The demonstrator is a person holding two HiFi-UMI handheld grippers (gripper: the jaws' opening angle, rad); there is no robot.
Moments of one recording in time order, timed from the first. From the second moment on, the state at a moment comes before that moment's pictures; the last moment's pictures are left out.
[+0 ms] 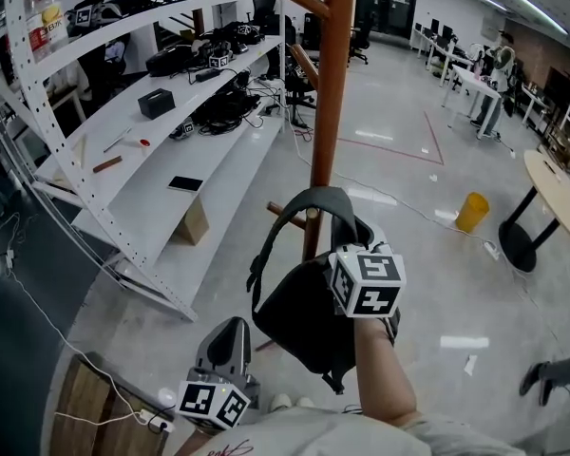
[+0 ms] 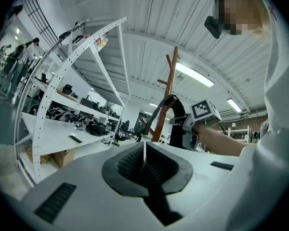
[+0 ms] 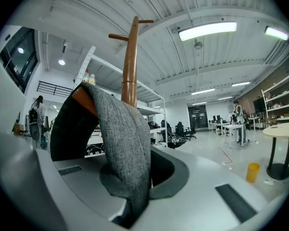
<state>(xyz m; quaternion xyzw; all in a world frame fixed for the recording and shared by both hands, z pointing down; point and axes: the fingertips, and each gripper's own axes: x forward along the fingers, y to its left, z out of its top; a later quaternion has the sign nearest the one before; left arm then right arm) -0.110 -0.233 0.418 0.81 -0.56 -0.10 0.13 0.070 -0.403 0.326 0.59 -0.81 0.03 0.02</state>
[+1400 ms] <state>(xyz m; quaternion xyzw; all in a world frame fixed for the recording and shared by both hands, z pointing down) -0.119 -0.230 0.432 0.81 -0.56 -0.09 0.15 0.050 -0.395 0.364 0.61 -0.79 -0.03 0.02</state>
